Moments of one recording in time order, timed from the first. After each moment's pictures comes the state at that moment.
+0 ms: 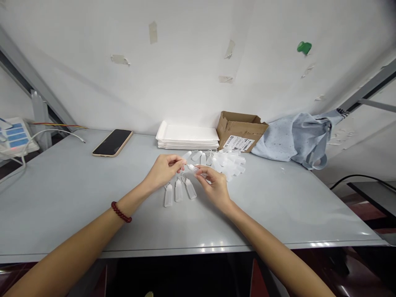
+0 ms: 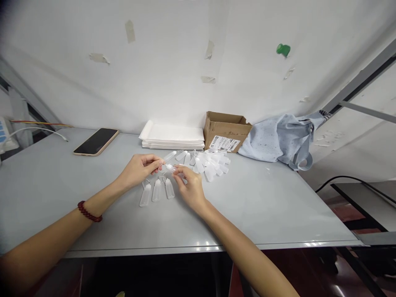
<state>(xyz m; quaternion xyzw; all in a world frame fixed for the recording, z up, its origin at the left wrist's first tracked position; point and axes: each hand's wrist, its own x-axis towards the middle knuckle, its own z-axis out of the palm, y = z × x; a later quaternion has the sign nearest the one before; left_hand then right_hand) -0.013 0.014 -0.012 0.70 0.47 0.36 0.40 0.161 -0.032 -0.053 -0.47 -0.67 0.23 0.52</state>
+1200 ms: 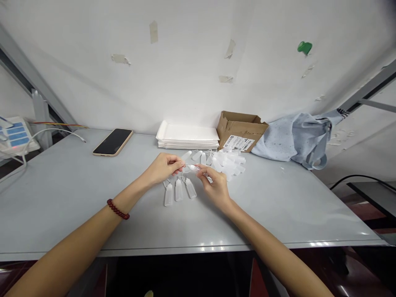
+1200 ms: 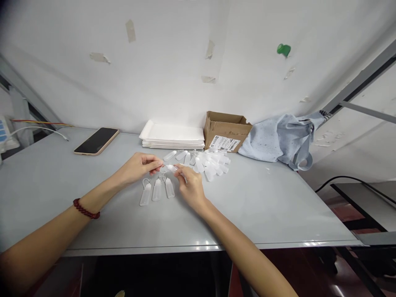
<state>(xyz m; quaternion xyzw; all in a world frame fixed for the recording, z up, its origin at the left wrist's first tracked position) -0.021 0.022 -0.006 0.70 0.46 0.30 0.46 0.163 -0.029 -0.055 -0.46 -0.71 0.14 0.51</state>
